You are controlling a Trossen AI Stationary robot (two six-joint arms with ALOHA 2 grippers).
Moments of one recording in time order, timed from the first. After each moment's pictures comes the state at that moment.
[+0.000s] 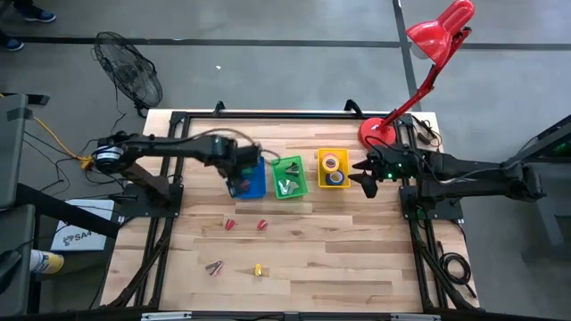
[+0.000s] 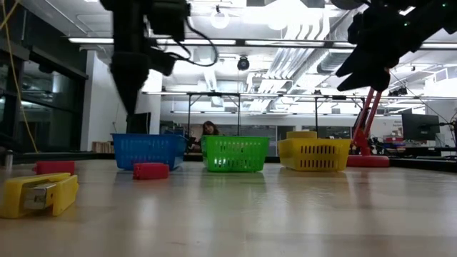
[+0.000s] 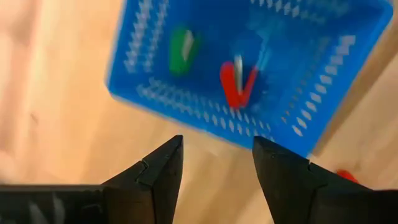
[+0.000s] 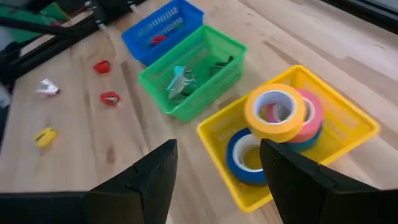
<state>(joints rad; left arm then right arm) 0.17 1.48 1.12 -1.07 -0.15 -0.26 -0.19 0.70 0.52 -0.40 0.02 0.43</state>
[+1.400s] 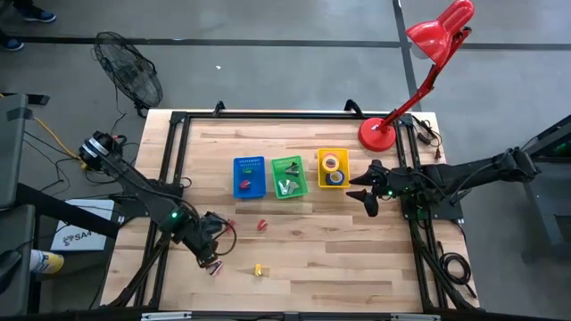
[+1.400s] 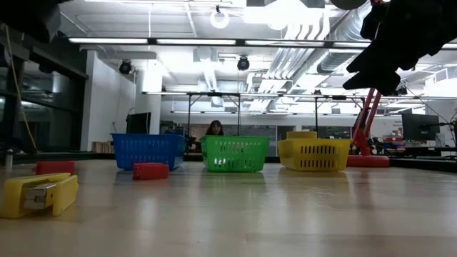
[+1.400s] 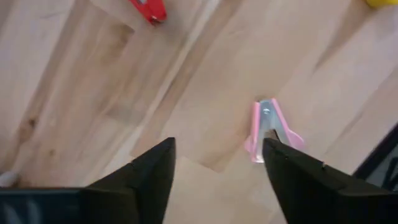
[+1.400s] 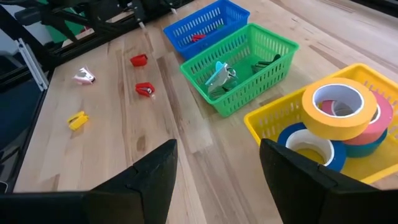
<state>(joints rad) -0.69 1.31 0.89 -0.91 -0.01 -1.27 0.14 0.66 0.39 -0.22 0.23 0.51</state>
